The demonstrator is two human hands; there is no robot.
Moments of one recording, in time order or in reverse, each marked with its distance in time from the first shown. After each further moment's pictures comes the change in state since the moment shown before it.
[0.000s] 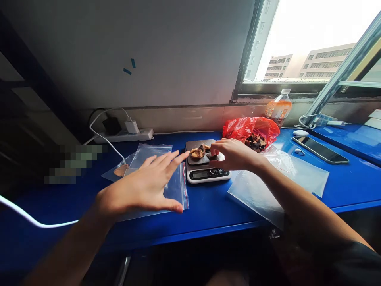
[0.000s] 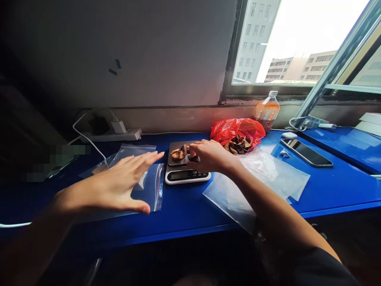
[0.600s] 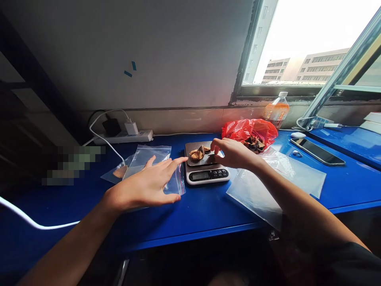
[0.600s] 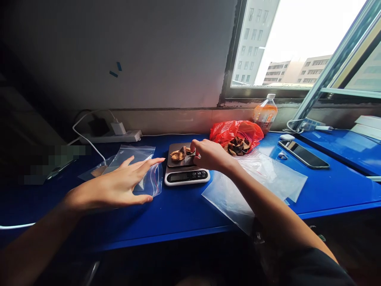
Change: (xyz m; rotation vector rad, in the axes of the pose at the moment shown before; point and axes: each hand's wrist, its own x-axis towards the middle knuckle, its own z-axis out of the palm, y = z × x) left_hand 0.001 0.004 -0.003 -0.065 -0.085 -0.067; right_hand 0.002 0.005 0.006 0.081 0.032 0.144
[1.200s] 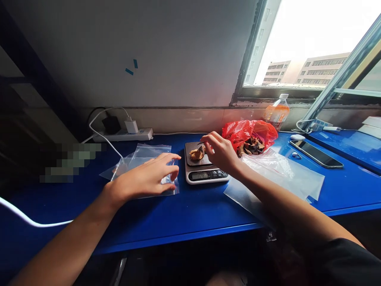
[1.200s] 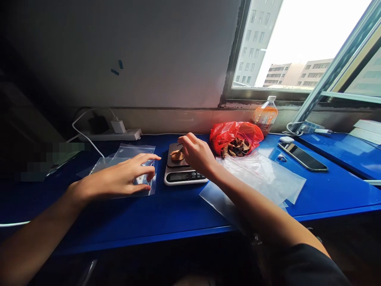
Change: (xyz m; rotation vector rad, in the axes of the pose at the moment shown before) left_hand 0.007 -0.016 -0.002 0.009 0.071 0.103; right_hand 0.020 -0.017 0.039 0.052 0.536 -0.129
